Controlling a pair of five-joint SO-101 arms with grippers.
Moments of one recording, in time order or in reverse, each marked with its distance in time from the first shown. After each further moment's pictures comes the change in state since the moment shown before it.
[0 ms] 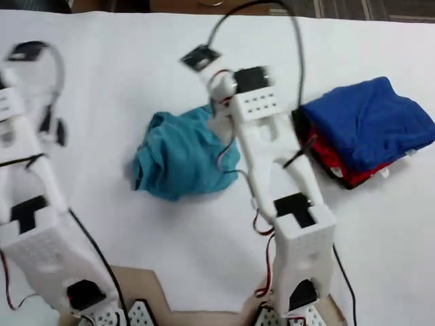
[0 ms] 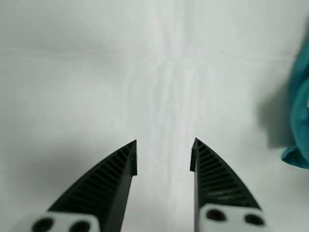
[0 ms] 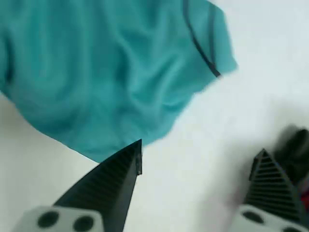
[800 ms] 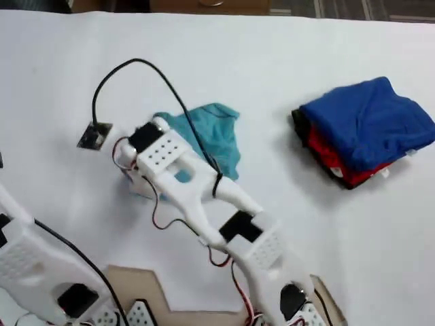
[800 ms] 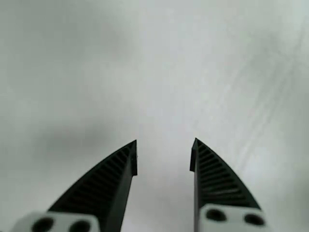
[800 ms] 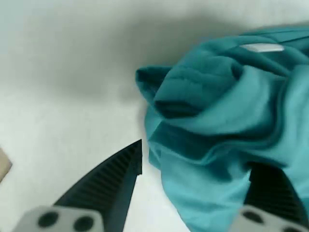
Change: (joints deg) left arm -16.3 0.0 0.0 -3.8 -2.5; right arm -24.2 9.8 4.7 -7.2 0.0
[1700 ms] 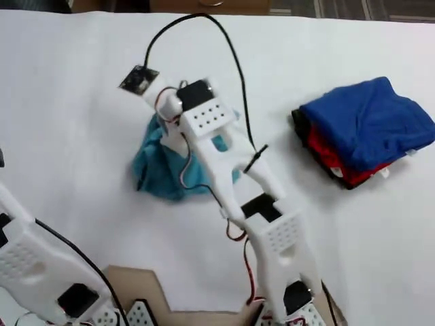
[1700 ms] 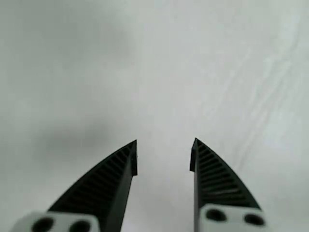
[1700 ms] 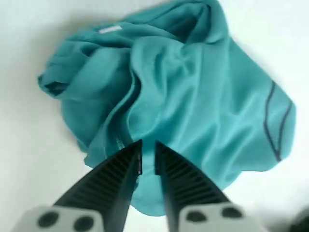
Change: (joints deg) left arm 0.4 0.0 0.0 0.0 0.0; right arm 13.0 -0.4 -14.6 6.6 1.1
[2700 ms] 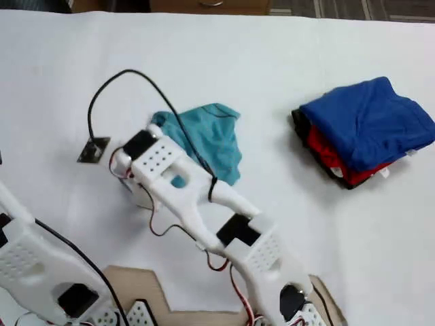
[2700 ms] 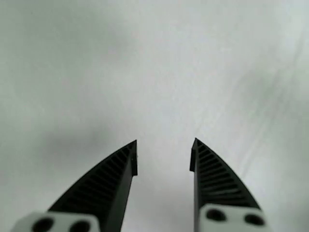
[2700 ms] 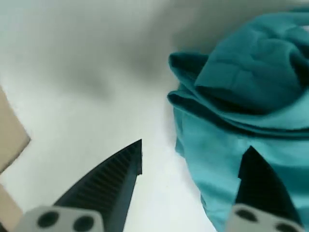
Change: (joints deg) left arm 0.0 0.0 0.0 -1.8 0.0; right arm -15.1 -1.4 18.5 -3.3 -0.7
